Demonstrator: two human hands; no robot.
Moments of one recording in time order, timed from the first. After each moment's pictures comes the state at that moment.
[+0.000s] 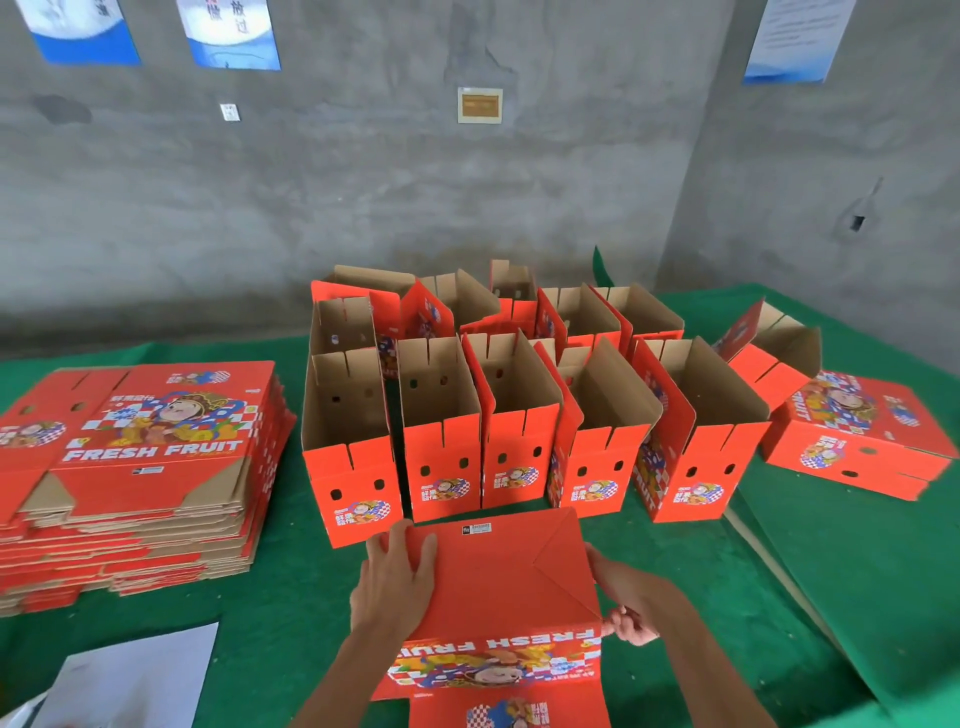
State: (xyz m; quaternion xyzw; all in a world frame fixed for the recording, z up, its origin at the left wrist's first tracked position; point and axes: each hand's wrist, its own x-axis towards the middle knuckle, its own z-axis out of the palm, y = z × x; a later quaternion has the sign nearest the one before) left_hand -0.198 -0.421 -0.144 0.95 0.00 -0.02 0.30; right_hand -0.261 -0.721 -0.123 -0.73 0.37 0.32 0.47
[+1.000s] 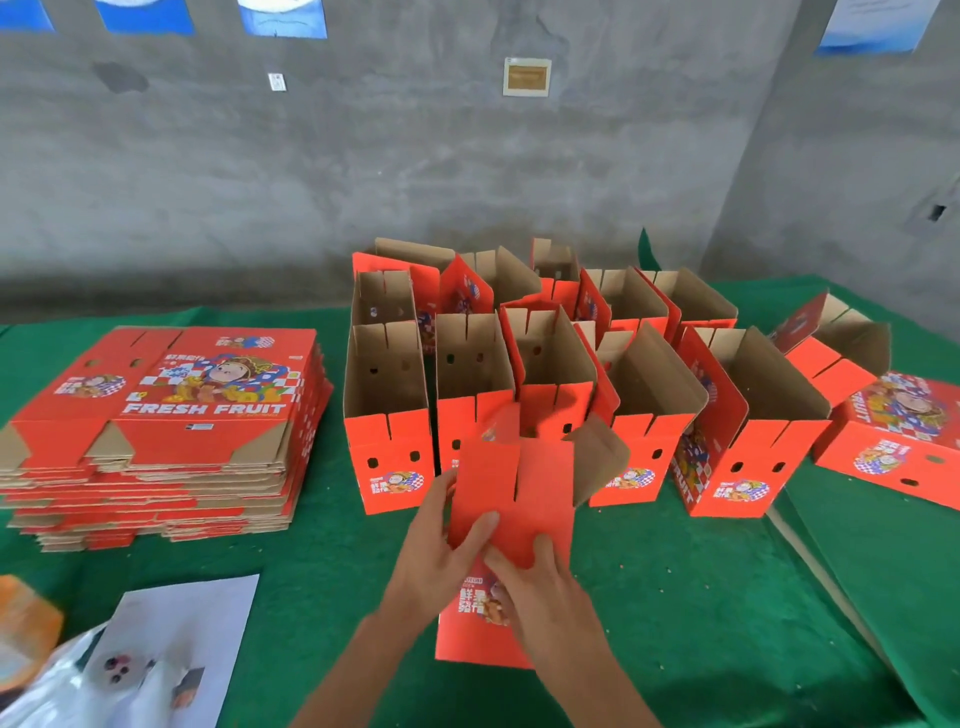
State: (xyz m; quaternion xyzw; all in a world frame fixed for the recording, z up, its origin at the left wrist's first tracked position) left_hand -0.218 -0.413 -0.115 0.77 -0.15 -0.03 0.61; right_hand -0.294 -0.565 -0.104 -0.99 -0.03 0.03 0.15
